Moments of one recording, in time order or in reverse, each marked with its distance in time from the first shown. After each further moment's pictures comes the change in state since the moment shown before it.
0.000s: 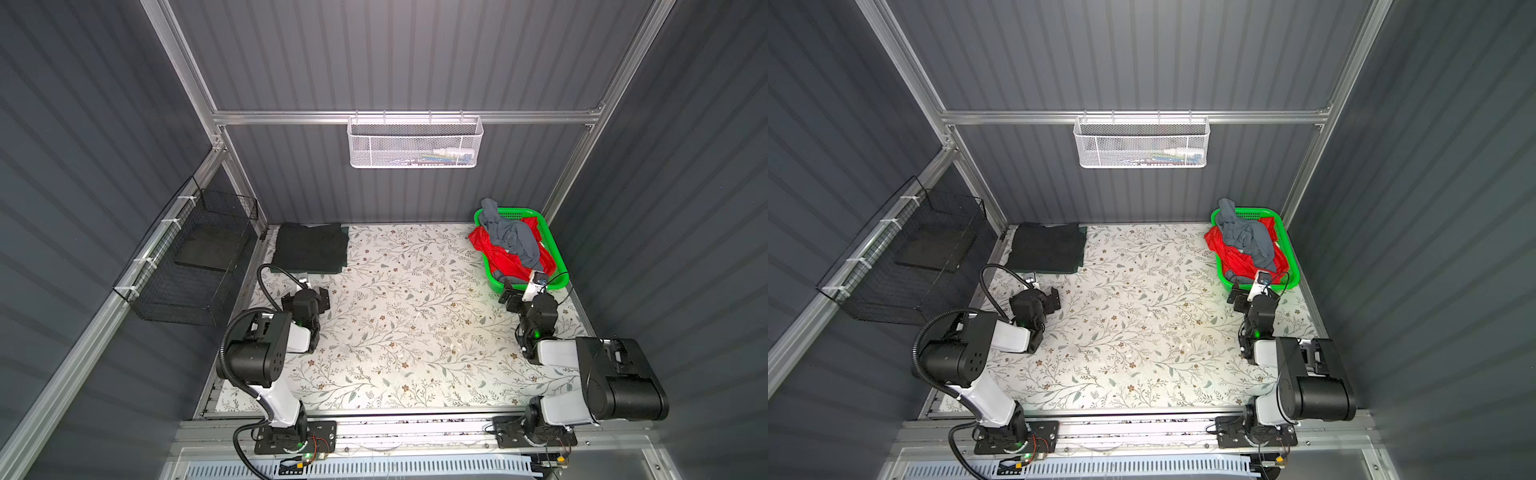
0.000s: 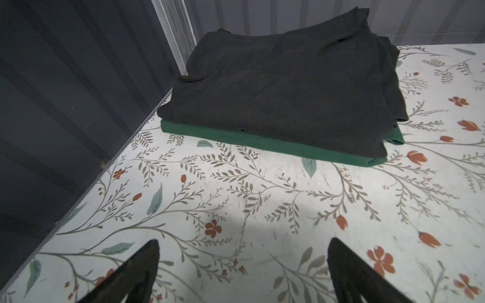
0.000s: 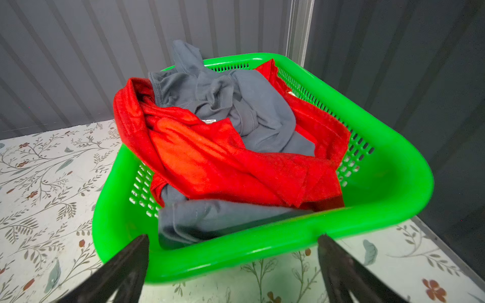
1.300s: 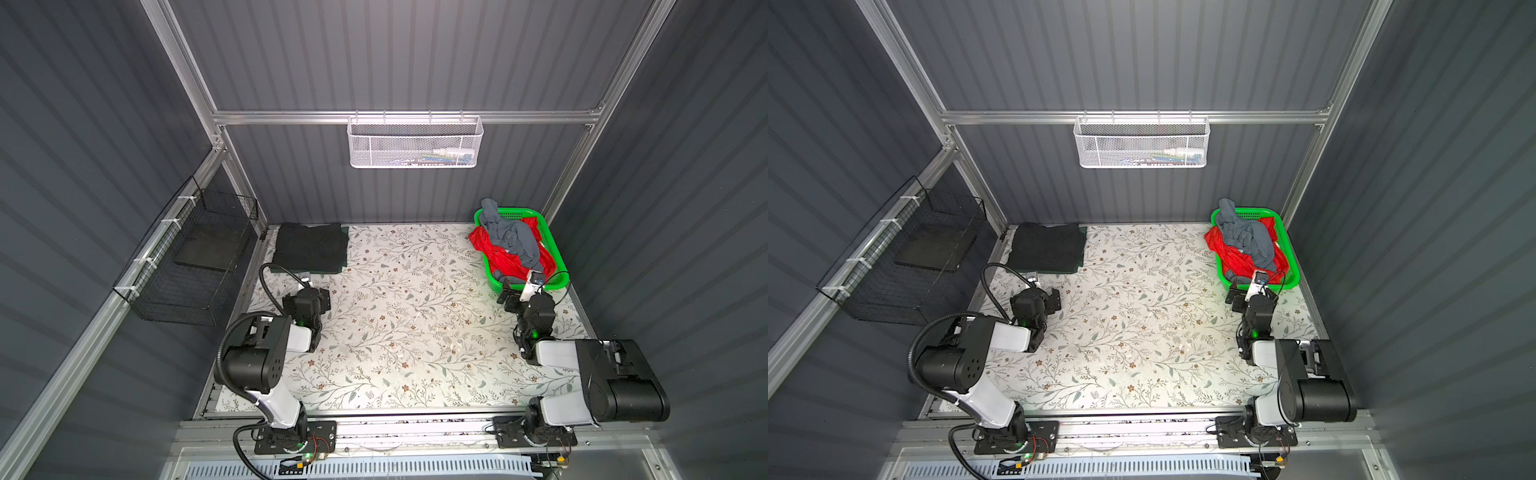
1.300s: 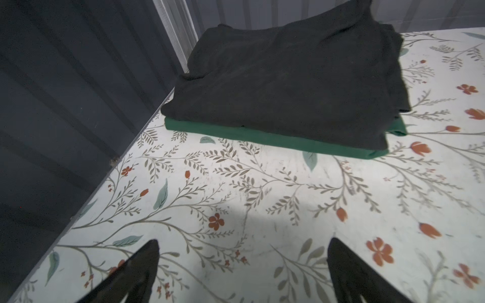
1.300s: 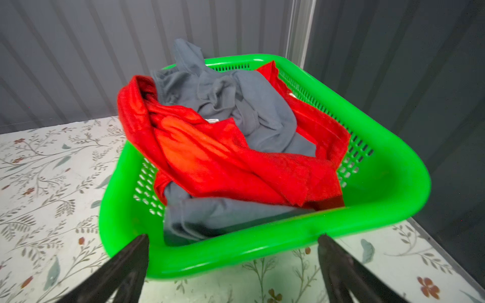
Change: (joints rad) left arm -0.076 -0.089 0.046 -0.169 -0.063 0.037; right arm 0.068 -0.051 0.001 -0.038 0.074 -0.033
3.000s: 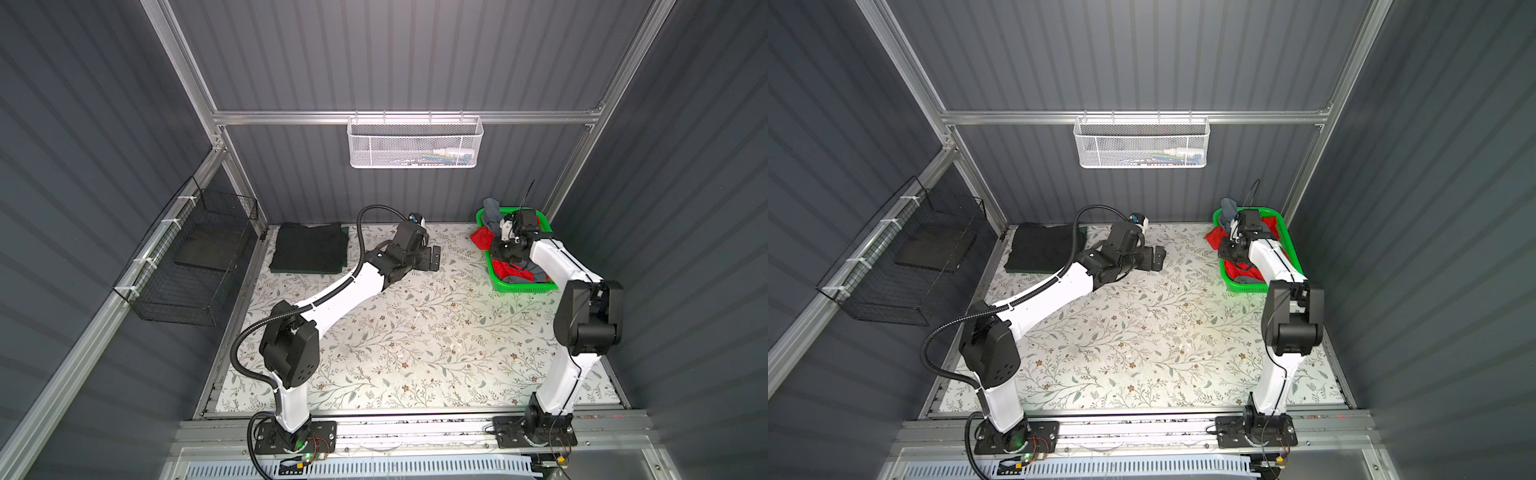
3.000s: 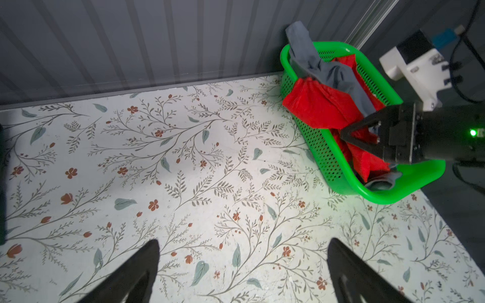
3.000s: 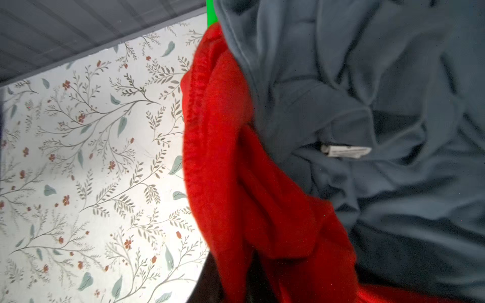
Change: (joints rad) left arm -0.571 0.222 1.153 -1.067 0.323 -0.394; right arm -0.025 0.466 1.231 -1.461 -0.374 0.153
